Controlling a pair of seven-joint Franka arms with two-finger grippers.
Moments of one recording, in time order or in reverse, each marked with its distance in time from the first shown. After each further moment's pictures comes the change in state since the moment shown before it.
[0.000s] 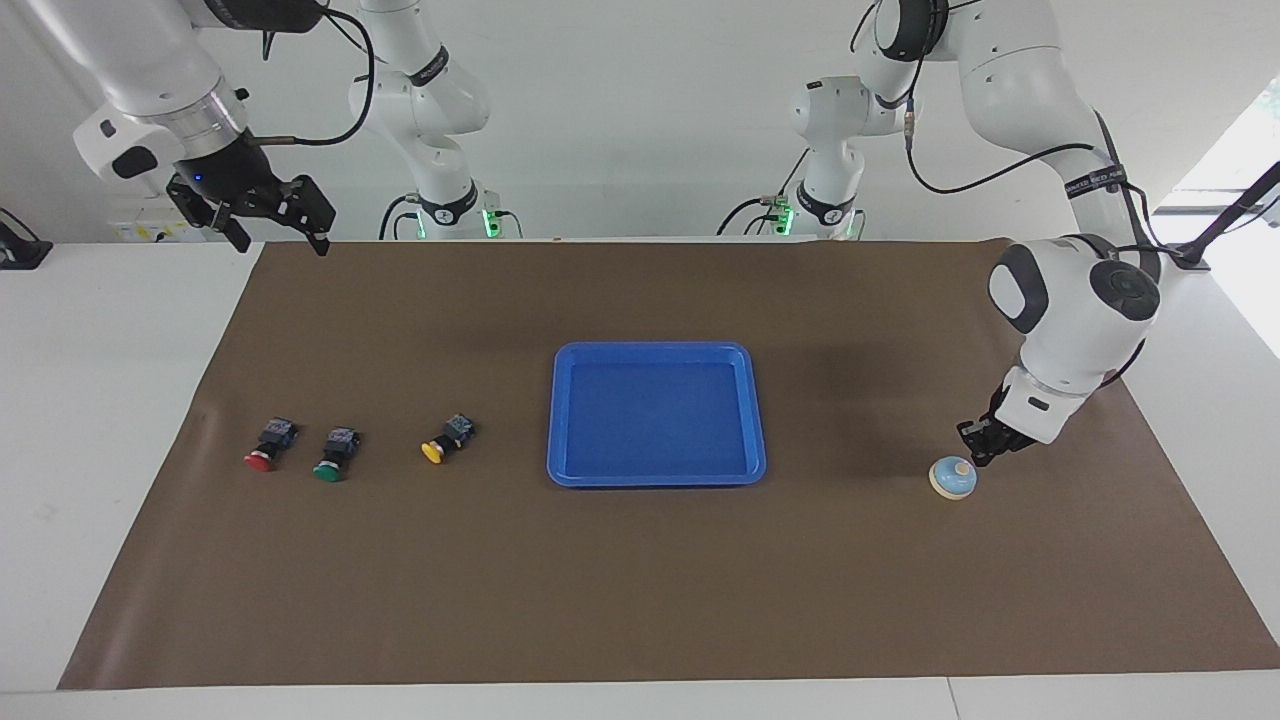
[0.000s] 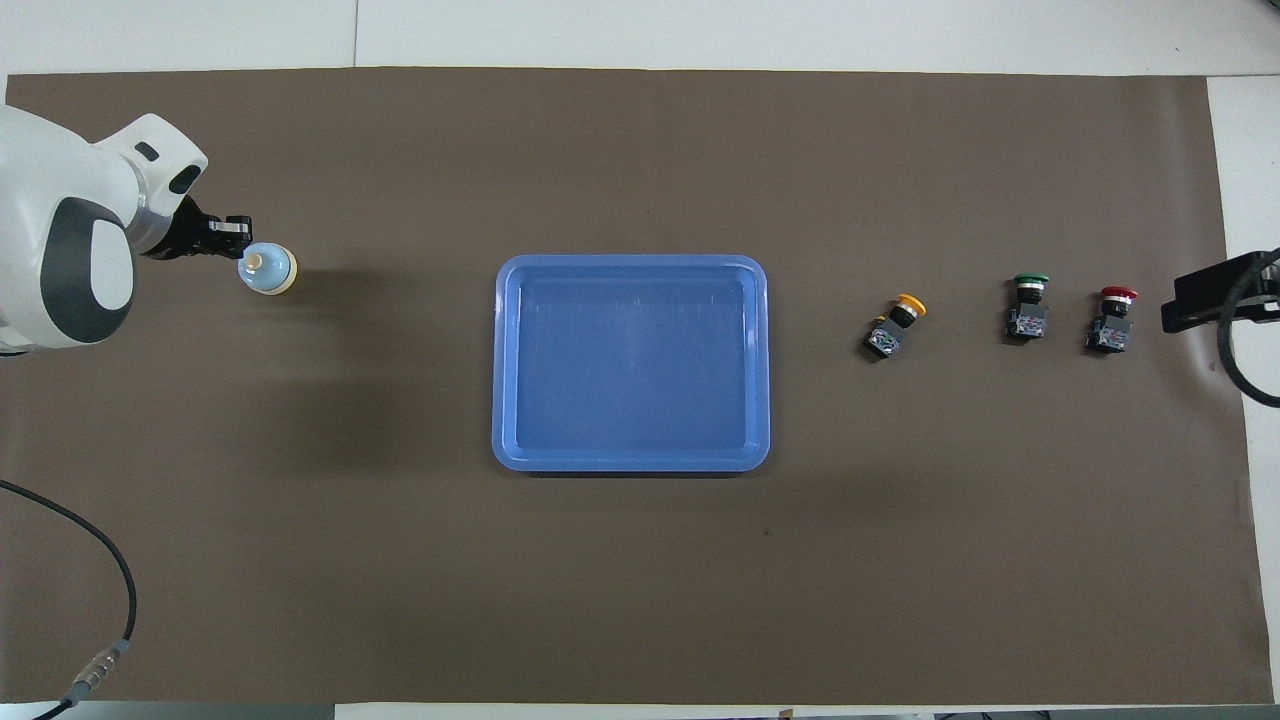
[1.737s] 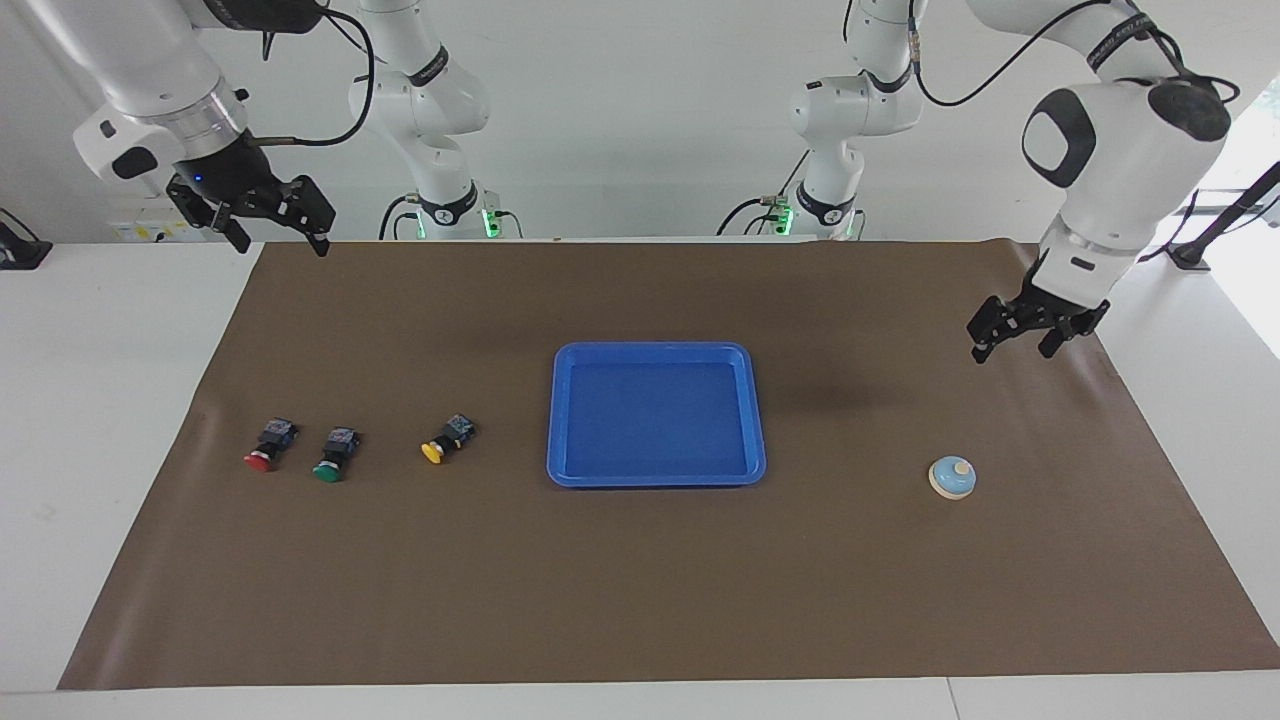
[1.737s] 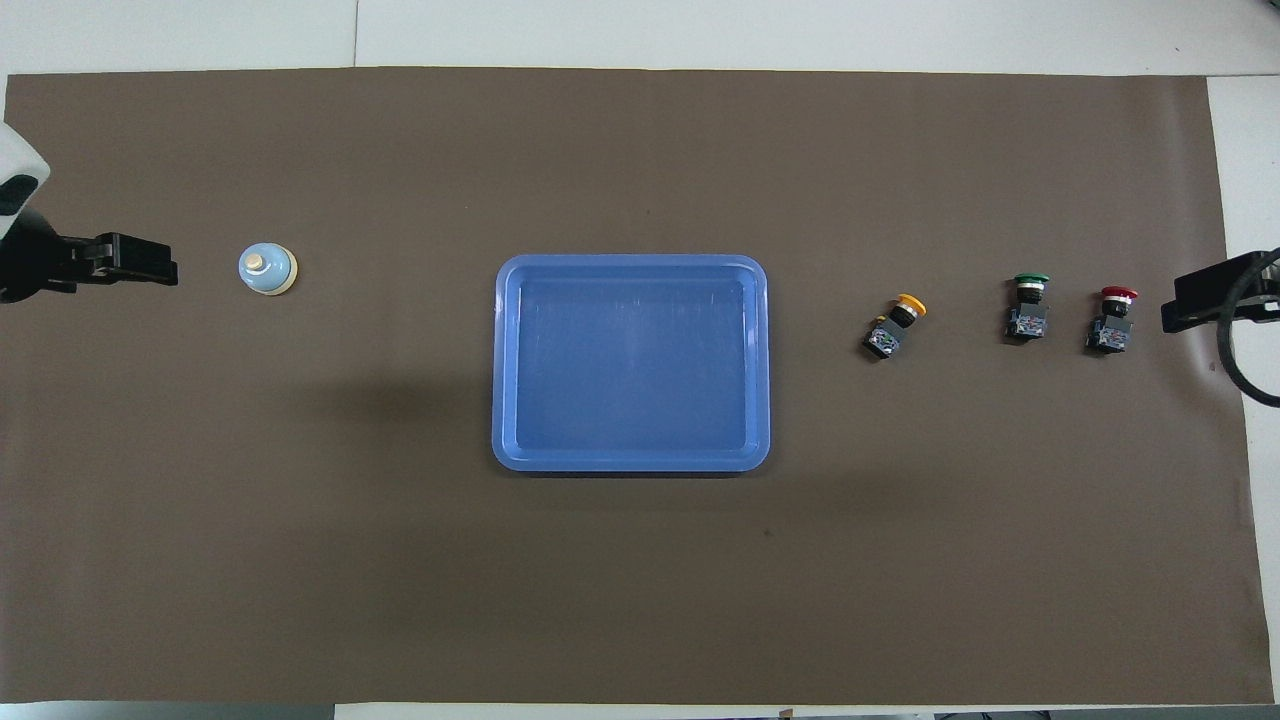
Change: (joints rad) left arm -0.003 -0.417 -0.007 -0.050 0.000 -0.358 -0.001; right arm 0.000 0.000 0.000 0.000 0.000 -0.002 0.000
